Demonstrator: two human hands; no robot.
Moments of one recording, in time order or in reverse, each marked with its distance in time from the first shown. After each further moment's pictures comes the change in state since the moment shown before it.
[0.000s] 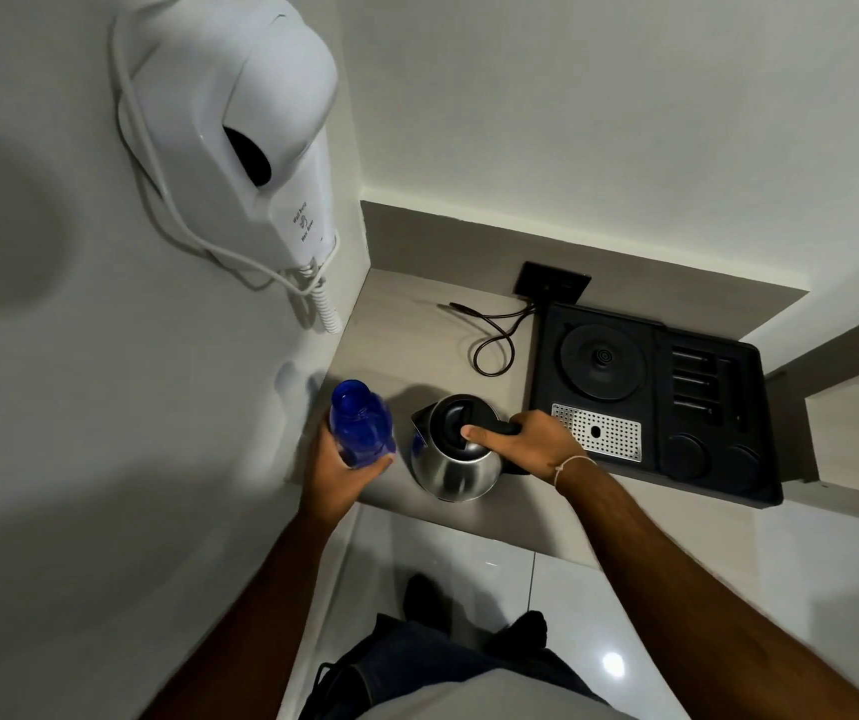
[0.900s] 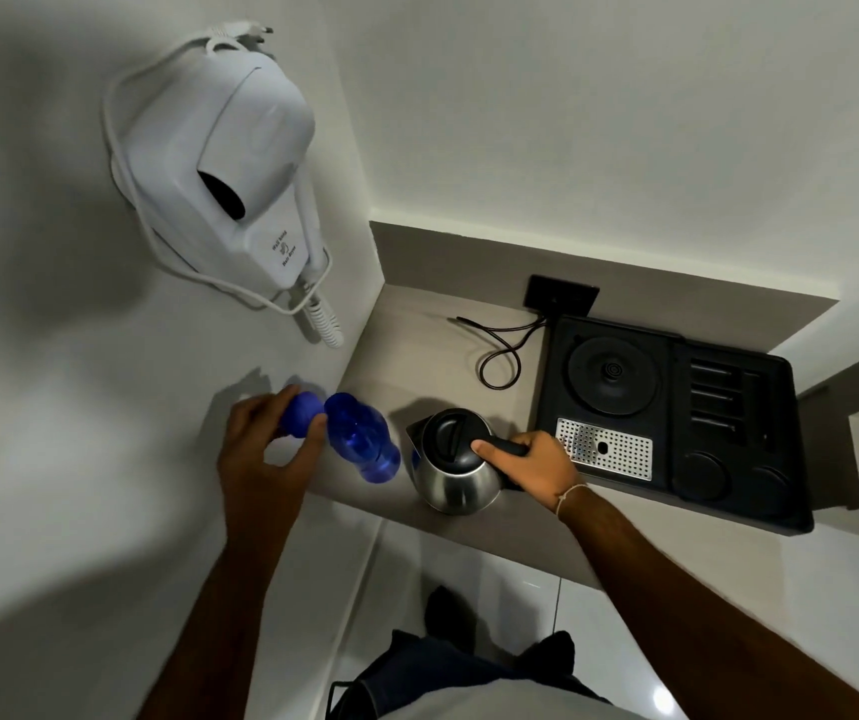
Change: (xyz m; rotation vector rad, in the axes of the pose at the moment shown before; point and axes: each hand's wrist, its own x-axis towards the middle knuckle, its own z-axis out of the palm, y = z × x) left_hand -0.044 0.078 -0.061 0.310 0.480 0.577; right_hand 0.003 0.036 0.002 0.266 0.018 -0.104
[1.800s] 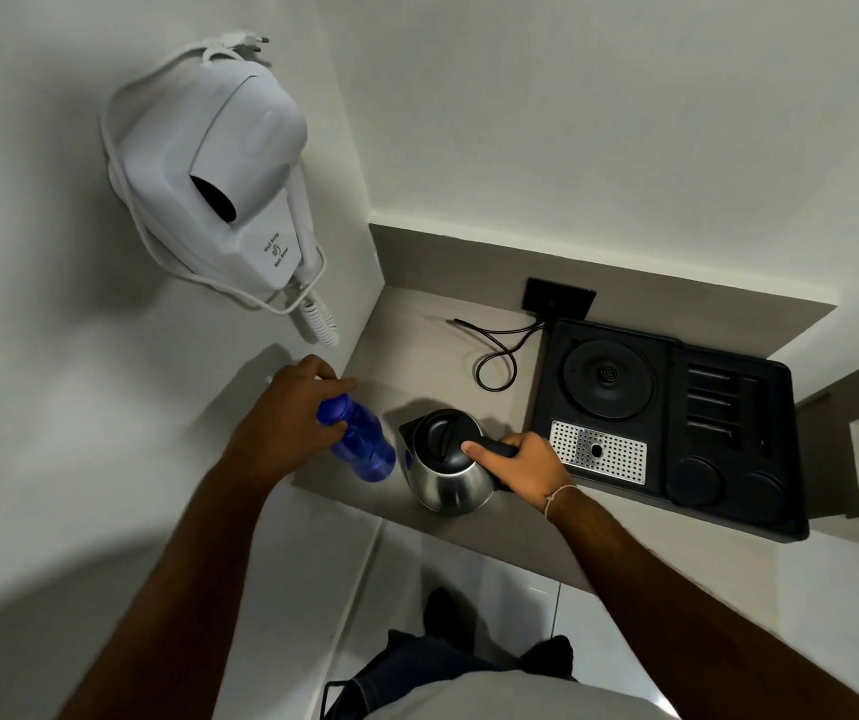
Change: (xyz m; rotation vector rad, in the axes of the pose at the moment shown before) left_hand 0.072 0.049 0.005 0.306 -0.784 -0.085; right_hand -0.003 -0.002 -0.004 0.034 -0.030 -0.014
